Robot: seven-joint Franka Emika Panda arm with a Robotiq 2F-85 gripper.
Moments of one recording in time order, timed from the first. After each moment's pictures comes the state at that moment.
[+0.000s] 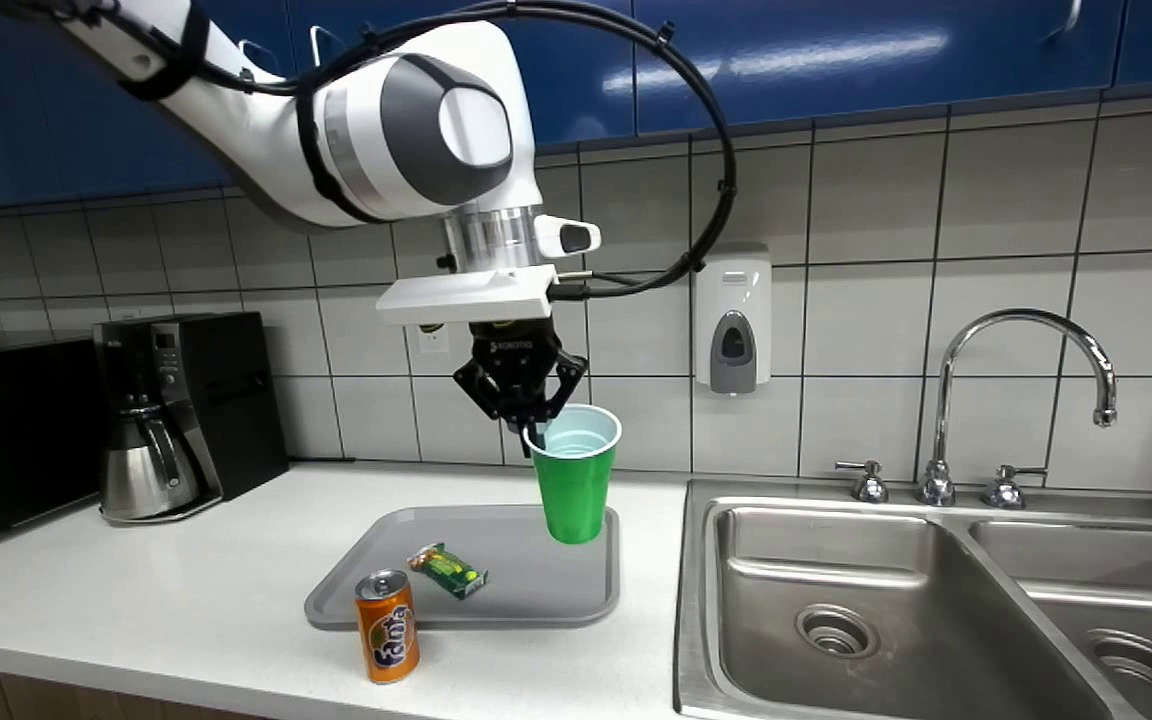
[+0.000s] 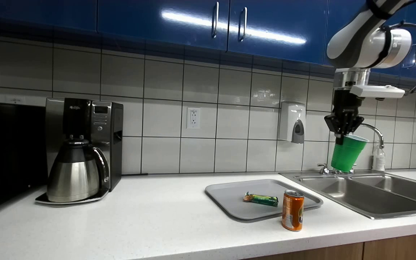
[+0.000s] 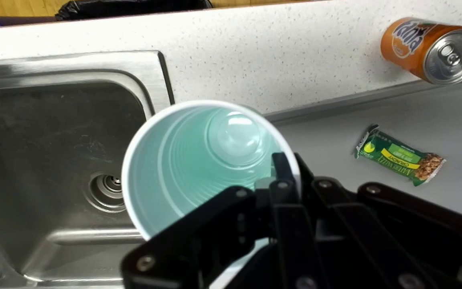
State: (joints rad) arm -0.14 -0.42 -0.17 -2.53 -0.12 2.26 -0.21
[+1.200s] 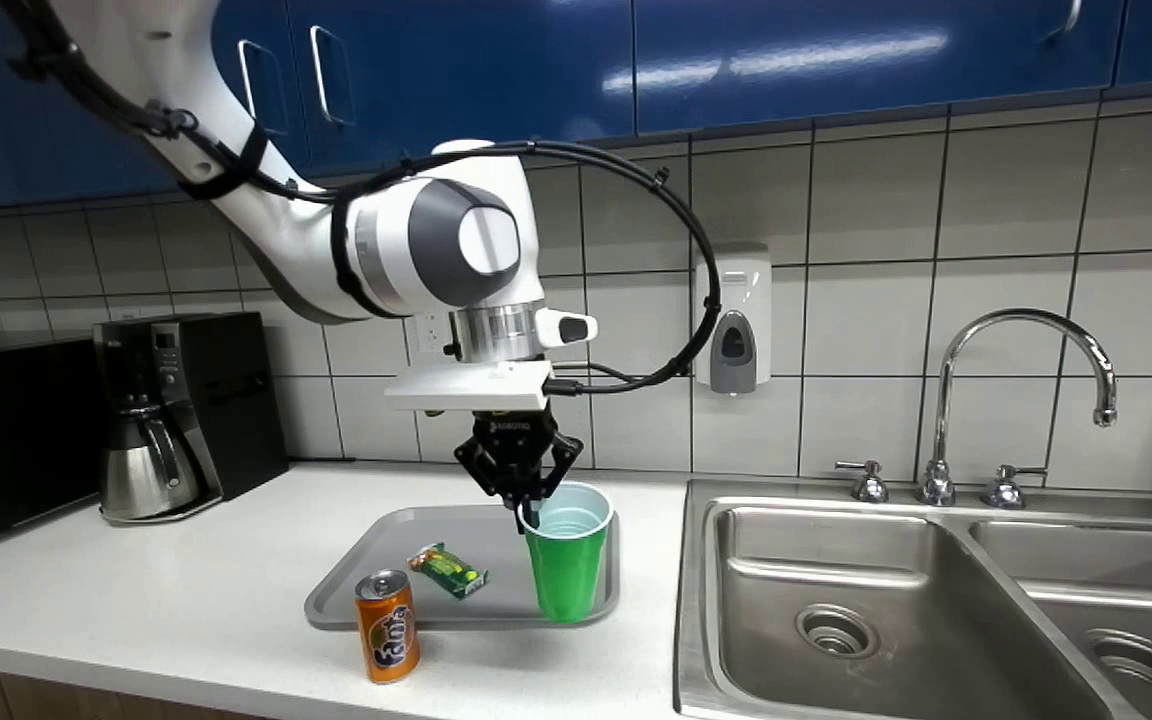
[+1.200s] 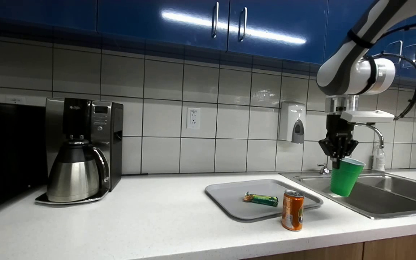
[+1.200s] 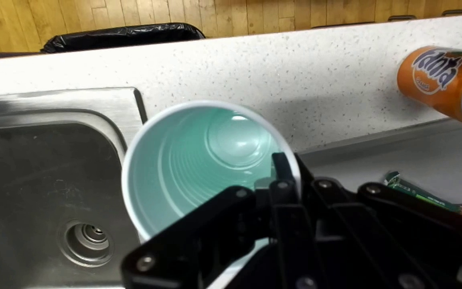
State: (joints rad) arm -0.14 -0.25 -0.15 -2.57 -0.13 2.36 -0.16
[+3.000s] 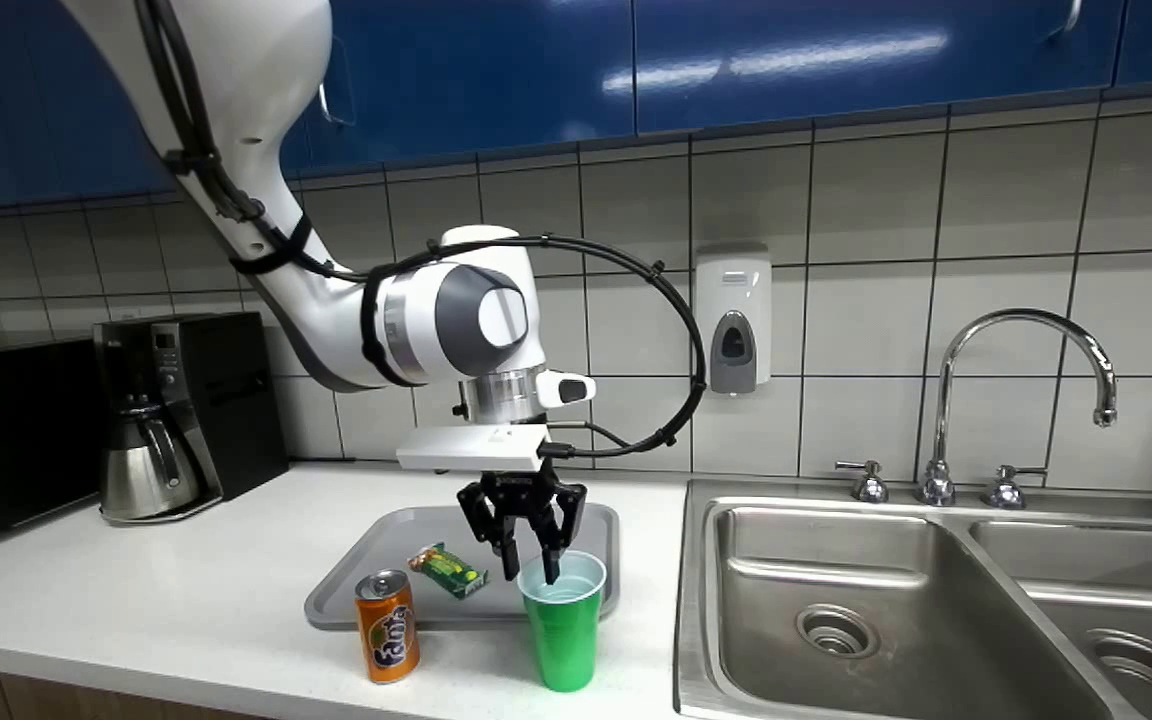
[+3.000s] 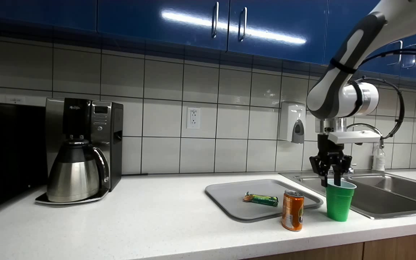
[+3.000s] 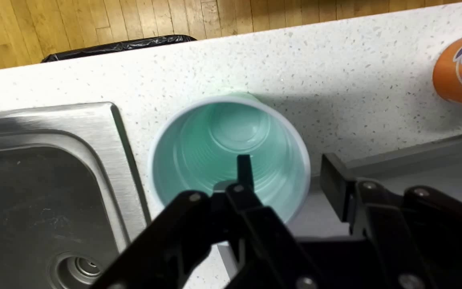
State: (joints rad) arm -0.13 -0.06 -0.13 -2.54 -0.16 2.47 -0.05
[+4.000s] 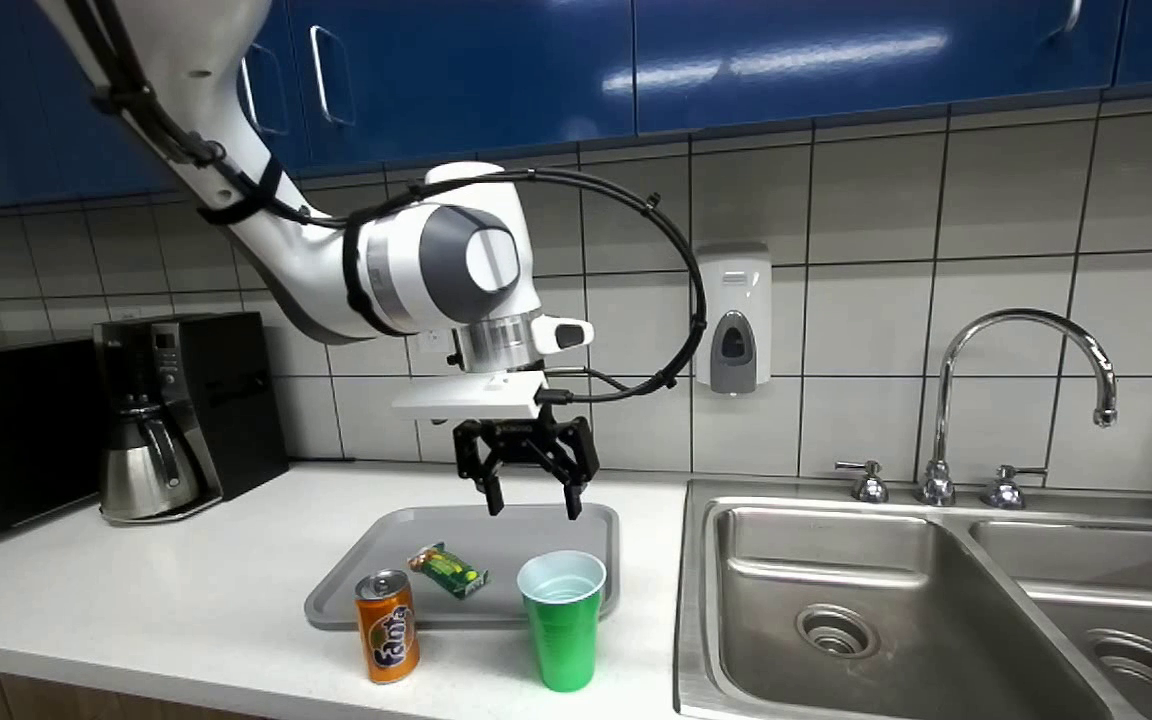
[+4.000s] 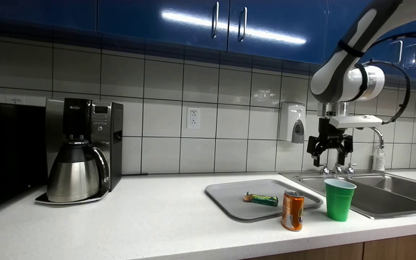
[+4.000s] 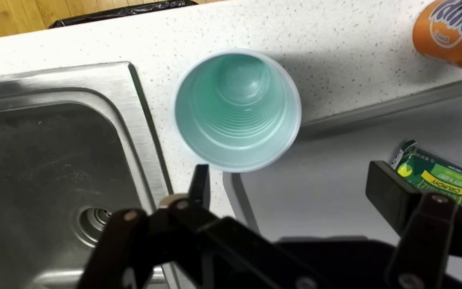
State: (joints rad) arm -0.13 -0.19 -0.13 -2.54 -0.16 2.45 -0.05
